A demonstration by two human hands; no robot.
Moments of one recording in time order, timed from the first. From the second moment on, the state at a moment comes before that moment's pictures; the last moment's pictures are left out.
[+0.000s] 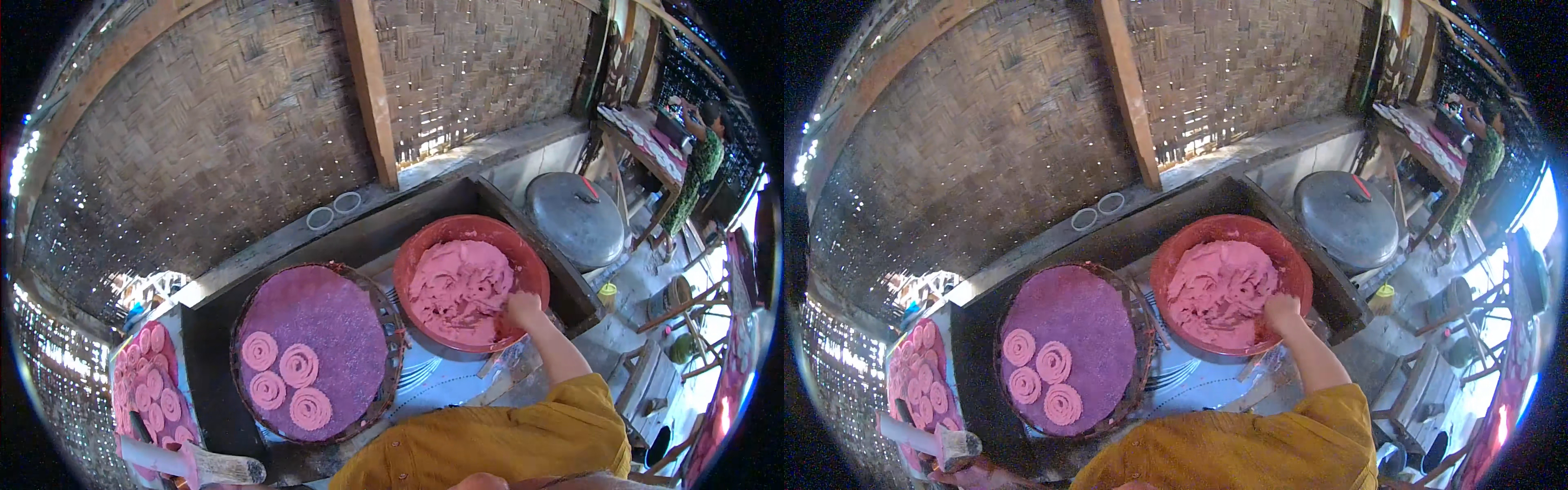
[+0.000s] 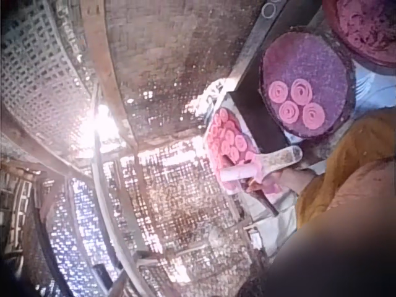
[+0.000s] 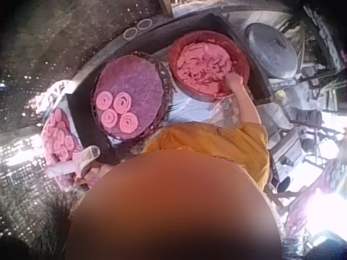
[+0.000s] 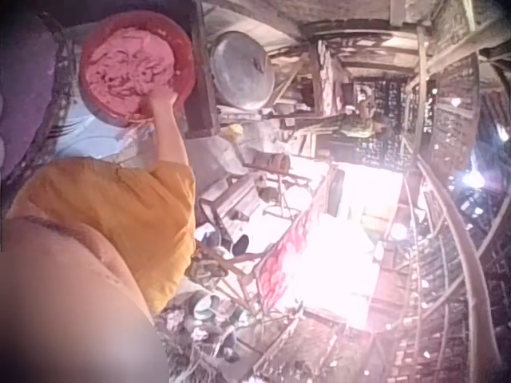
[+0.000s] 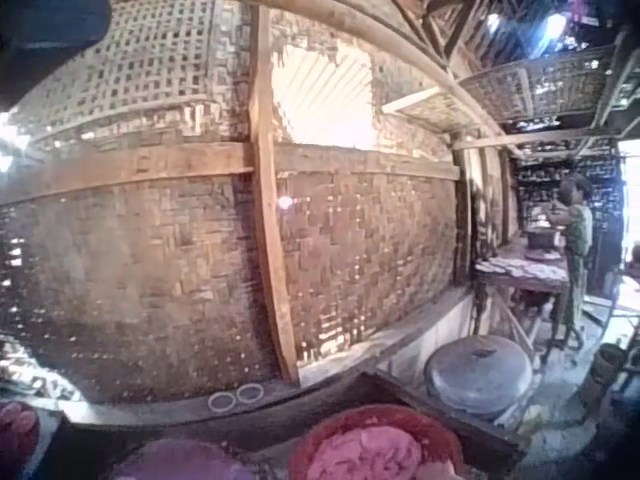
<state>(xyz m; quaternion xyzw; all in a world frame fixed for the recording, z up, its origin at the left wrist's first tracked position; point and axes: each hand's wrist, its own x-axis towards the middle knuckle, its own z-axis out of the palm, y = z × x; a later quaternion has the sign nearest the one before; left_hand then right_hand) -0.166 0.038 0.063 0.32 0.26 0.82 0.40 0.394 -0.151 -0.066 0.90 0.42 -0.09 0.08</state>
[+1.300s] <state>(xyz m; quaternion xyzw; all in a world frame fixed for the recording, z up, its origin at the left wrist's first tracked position) -0.132 0.057 0.076 0.39 0.39 0.74 0.37 0.388 -0.145 -0.073 0.77 0.50 -0.40 -0.06</state>
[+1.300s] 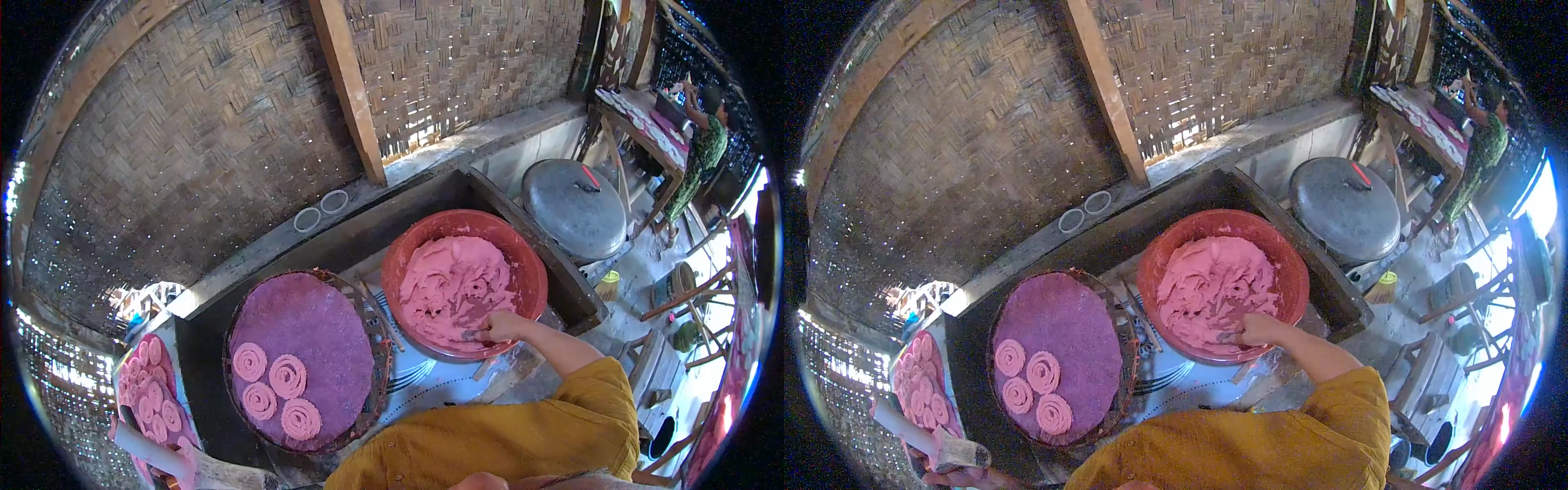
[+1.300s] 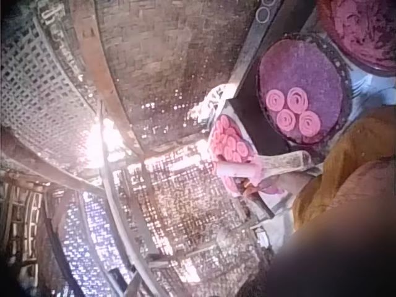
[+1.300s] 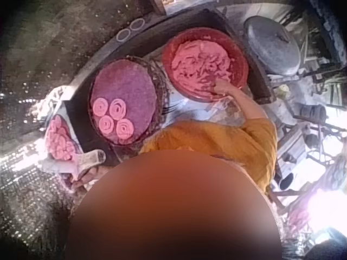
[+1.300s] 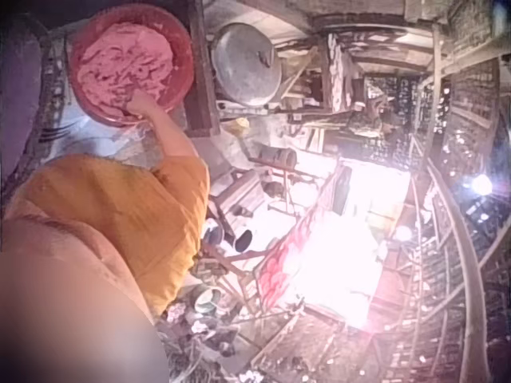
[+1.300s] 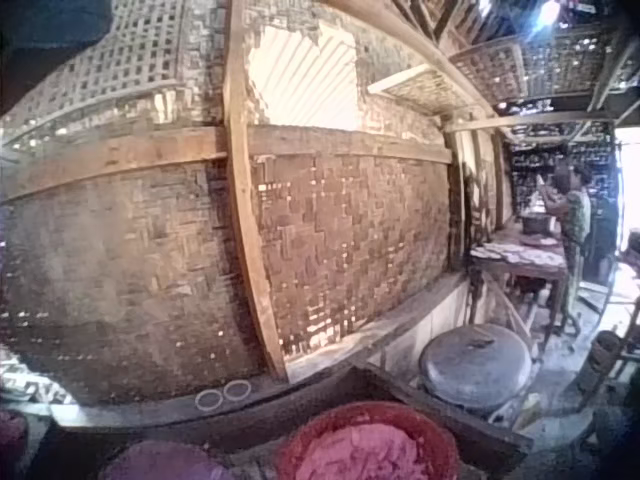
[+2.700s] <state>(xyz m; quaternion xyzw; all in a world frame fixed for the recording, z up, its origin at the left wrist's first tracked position) -0.086 -0.047 0.113 0.86 0.38 0.25 0.24 0.143 -0.126 0.203 0.14 0.84 0.51 -0.15</state>
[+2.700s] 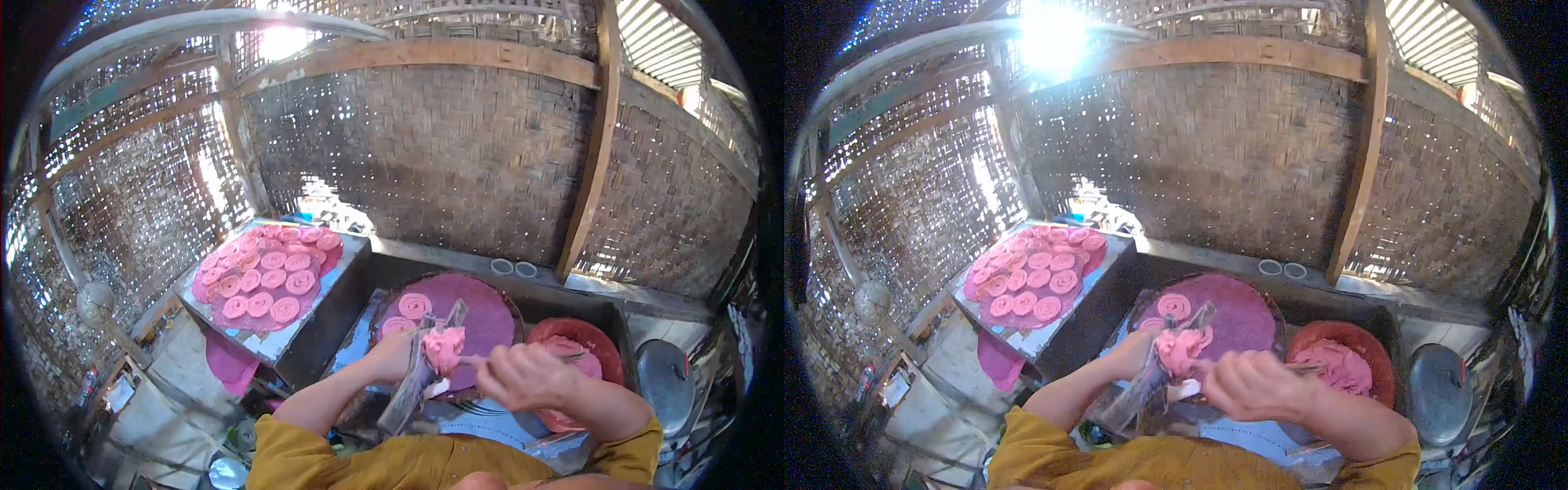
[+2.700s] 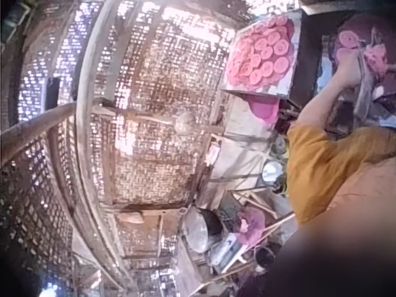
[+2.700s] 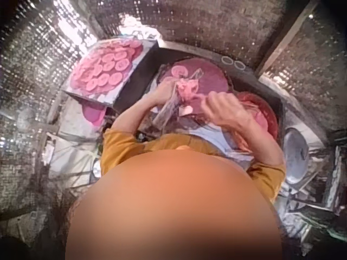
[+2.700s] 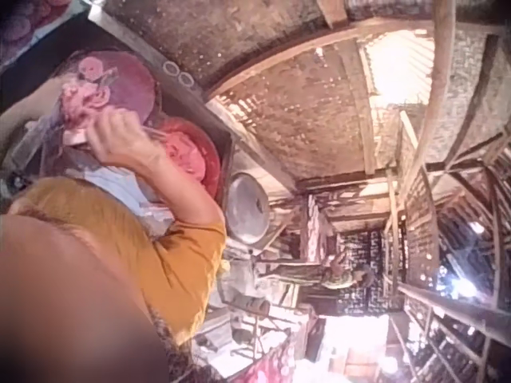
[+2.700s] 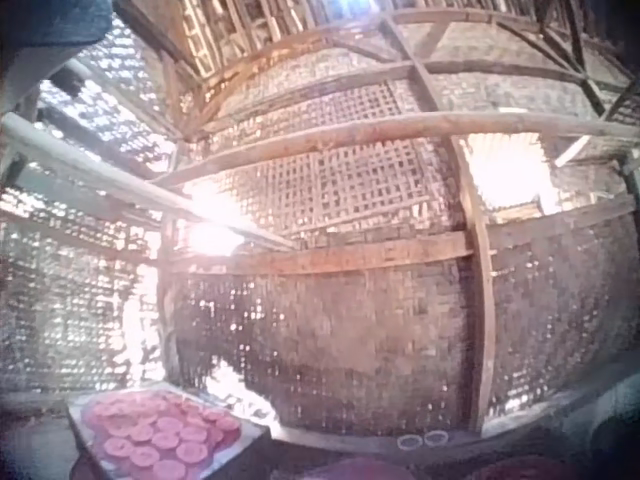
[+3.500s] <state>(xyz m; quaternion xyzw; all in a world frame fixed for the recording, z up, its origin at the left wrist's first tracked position) -0.070 -0.038 0.134 0.88 0.40 0.18 0.20 0.146 -0.113 0.192 0.24 0.88 0.39 -0.13</state>
